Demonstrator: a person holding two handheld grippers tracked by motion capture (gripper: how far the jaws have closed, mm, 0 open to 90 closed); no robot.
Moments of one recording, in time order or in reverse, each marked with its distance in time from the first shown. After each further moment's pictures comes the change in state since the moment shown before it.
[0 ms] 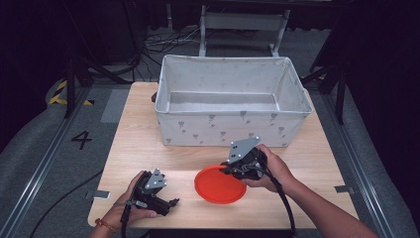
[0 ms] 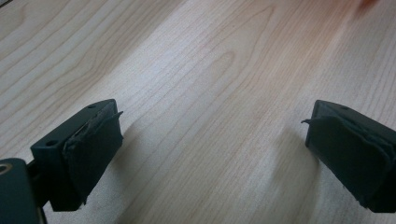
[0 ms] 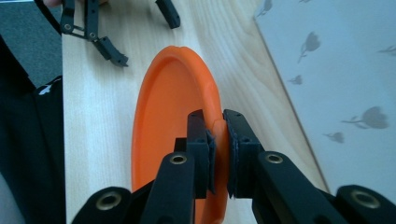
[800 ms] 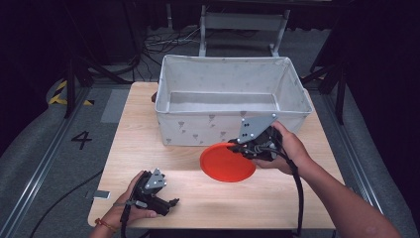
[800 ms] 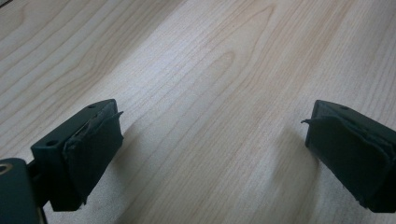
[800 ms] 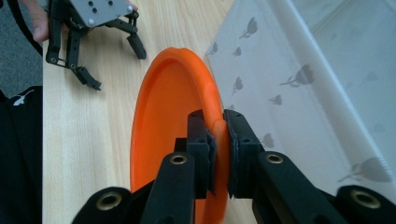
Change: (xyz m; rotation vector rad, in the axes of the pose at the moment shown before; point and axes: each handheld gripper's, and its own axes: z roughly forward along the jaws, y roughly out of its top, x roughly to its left) left arm 0.000 0.000 0.000 -0.001 -0.002 0.001; right arm -0.019 0.040 -0.065 -0.027 -0.118 -0.083
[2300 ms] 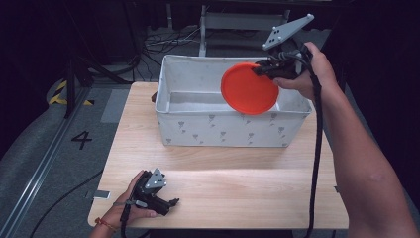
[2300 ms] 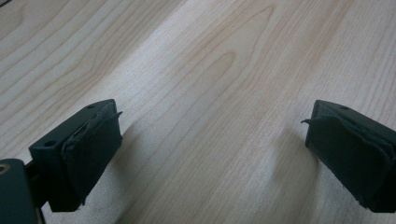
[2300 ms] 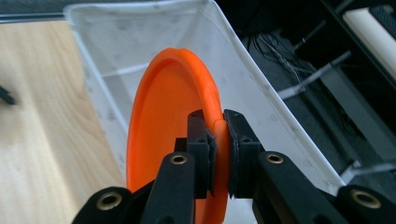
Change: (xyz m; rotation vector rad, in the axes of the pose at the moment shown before) left arm 0.001 0.000 0.000 0.002 -0.002 0.002; right arm -0.145 0.049 -0.069 0.041 -0.251 0.139
